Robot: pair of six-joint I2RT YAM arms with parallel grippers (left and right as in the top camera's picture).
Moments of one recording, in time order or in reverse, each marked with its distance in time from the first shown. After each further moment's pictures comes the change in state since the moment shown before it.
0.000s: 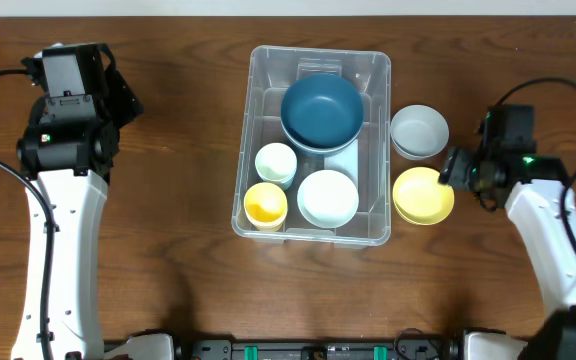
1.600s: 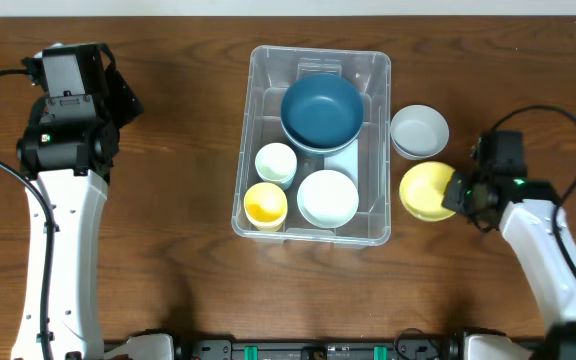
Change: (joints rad) left arm 0.000 0.000 0.000 0.000 0.000 0.000; right arm 0.000 -0.084 -0.124 0.021 0.014 0.038
